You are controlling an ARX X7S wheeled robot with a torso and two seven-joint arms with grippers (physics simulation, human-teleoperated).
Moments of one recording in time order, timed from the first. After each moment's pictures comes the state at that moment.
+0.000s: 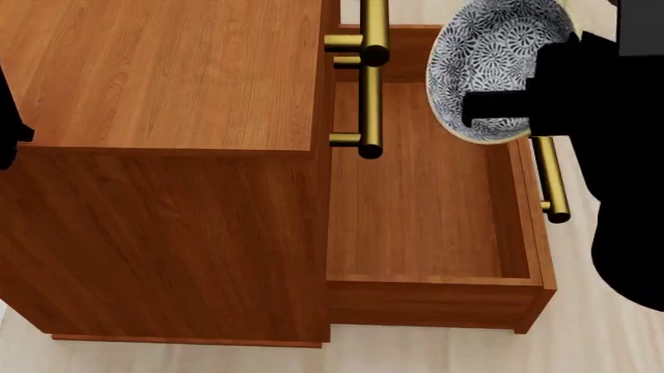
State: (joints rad) left arm -0.76 -0.55 0.14 0.77 -0.65 -0.68 -0.45; right arm 1.16 0.67 -0.31 -0.17 1.13 1.06 0.65
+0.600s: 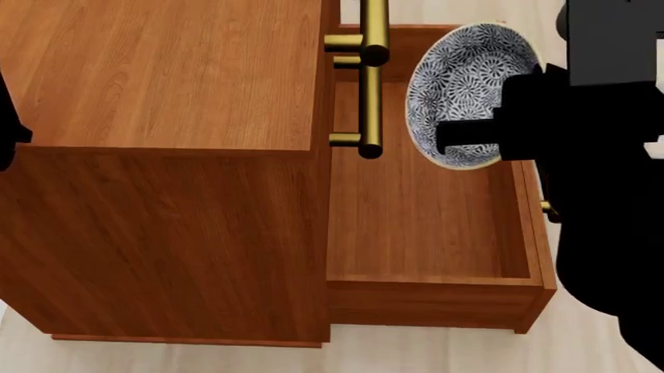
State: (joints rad) left arm -0.75 -0.55 0.14 0.77 -0.65 -0.67 -0.46; right arm 1.12 0.64 -0.38 -0.12 1.07 1.01 0.60
